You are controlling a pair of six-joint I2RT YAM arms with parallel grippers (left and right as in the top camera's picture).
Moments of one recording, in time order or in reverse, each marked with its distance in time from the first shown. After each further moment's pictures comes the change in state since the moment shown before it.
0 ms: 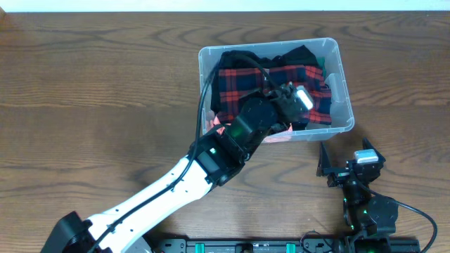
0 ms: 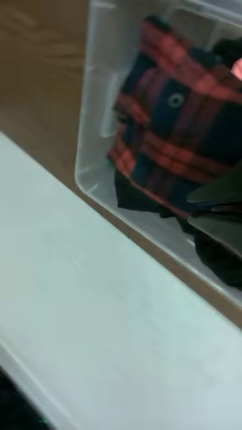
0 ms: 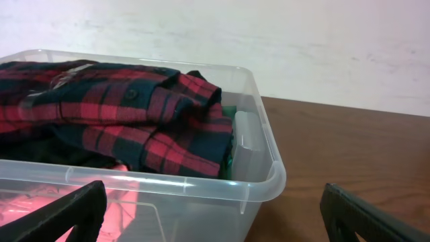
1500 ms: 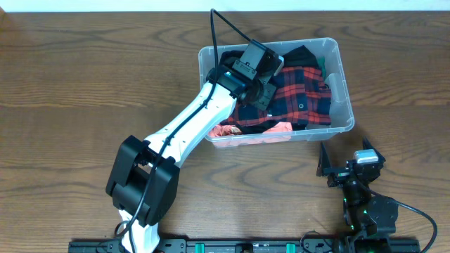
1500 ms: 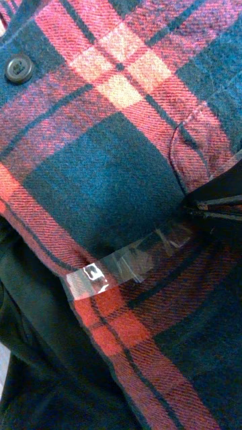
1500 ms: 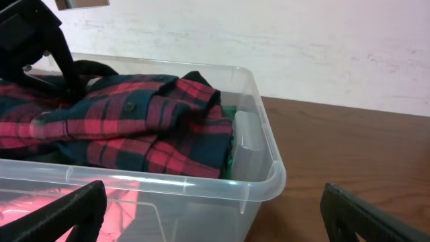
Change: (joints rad) left arm 0.269 0.512 0.539 -0.719 0.440 -0.477; right arm 0.000 0.000 0.000 0.000 0.000 0.000
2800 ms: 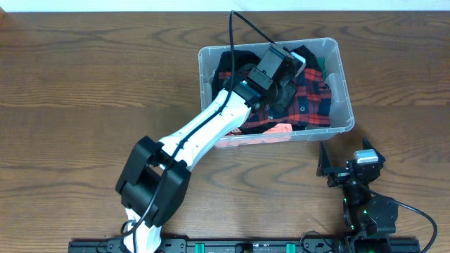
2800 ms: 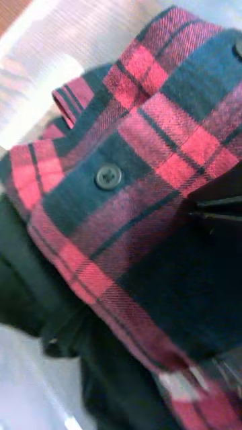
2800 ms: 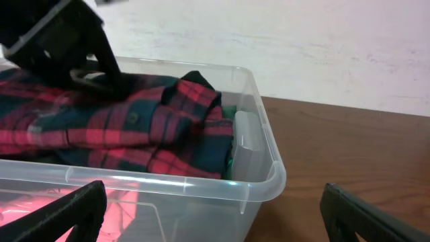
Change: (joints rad) left arm -0.088 0.032 0.001 0.171 -0.019 0.000; right arm 0.000 0.000 0.000 0.000 0.000 0.000
